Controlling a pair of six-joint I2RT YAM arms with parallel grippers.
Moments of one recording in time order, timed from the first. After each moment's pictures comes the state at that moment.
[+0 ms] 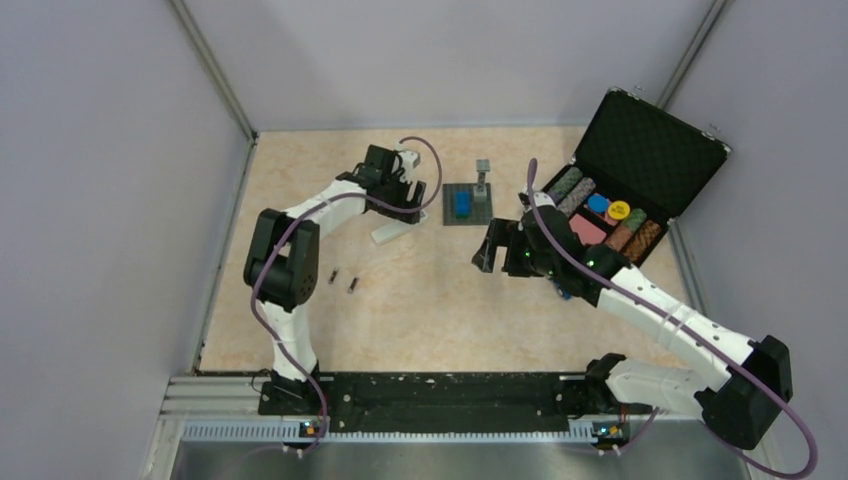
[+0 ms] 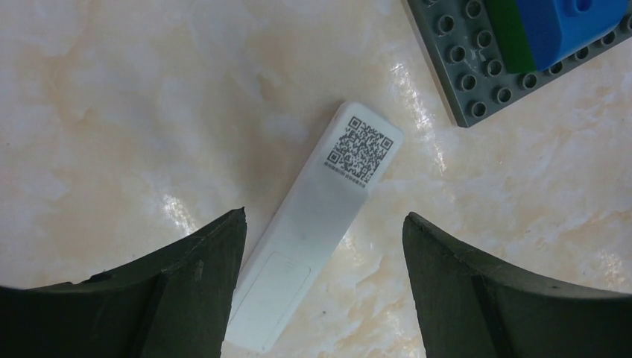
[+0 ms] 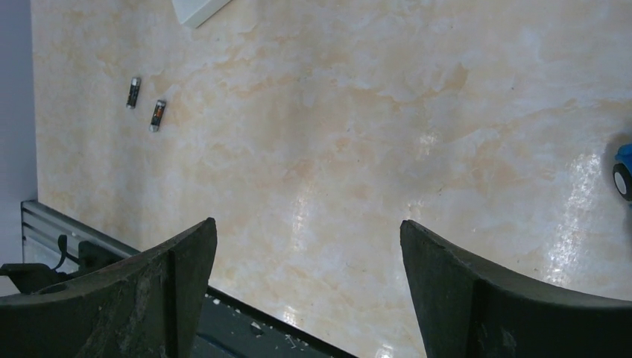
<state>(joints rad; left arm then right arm) -0.35 1.93 1.40 -0.36 0.20 0.01 0.71 1.08 0.89 -0.51 0.08 0.69</state>
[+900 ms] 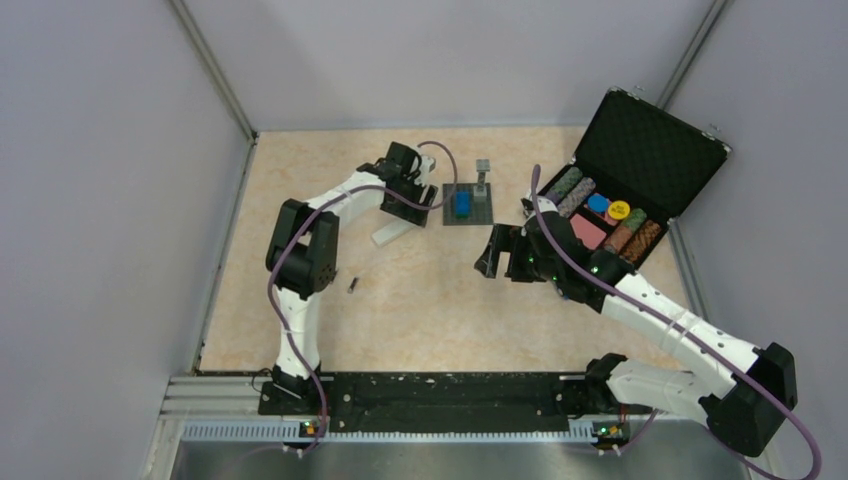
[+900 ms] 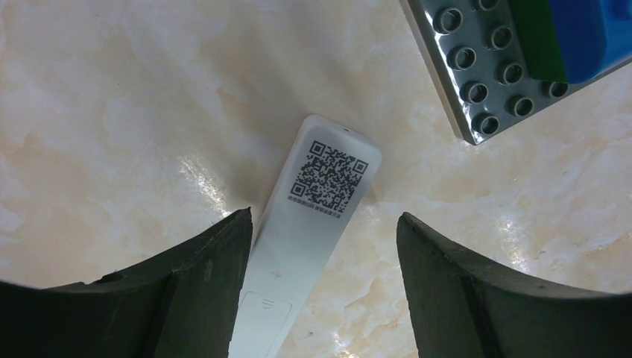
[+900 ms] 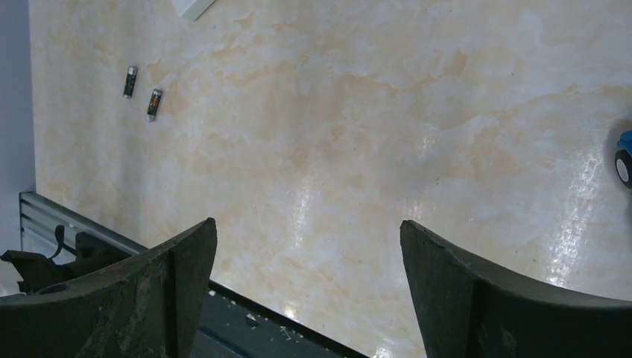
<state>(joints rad) -0.42 2.10 1.60 -0.54 0.12 0.02 0.71 1.03 0.84 -0.50 0.06 0.69</state>
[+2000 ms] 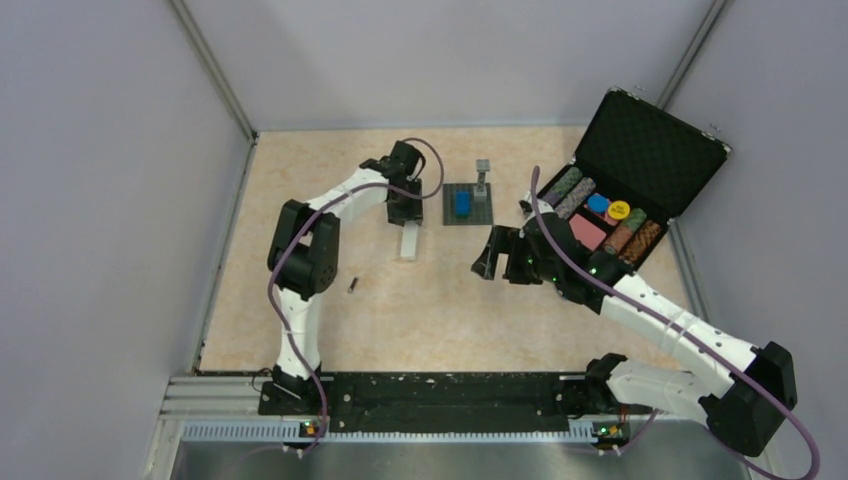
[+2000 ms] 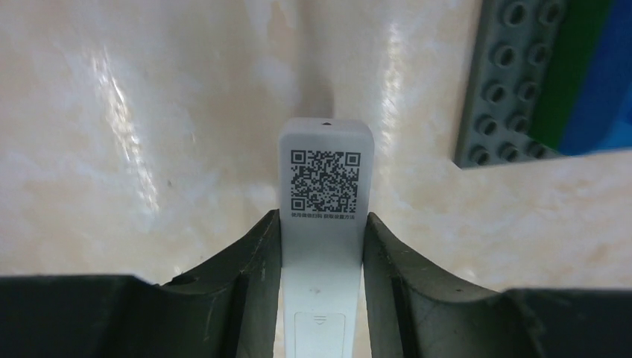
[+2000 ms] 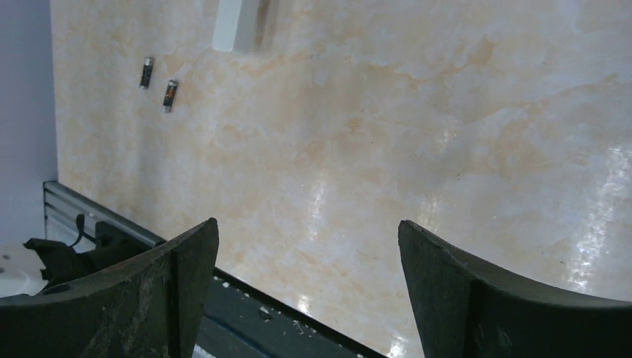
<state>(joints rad) -0.45 2.13 1.67 -0.68 -0.02 -0.42 0.71 1.04 0.82 -0.49 0.03 0.72</state>
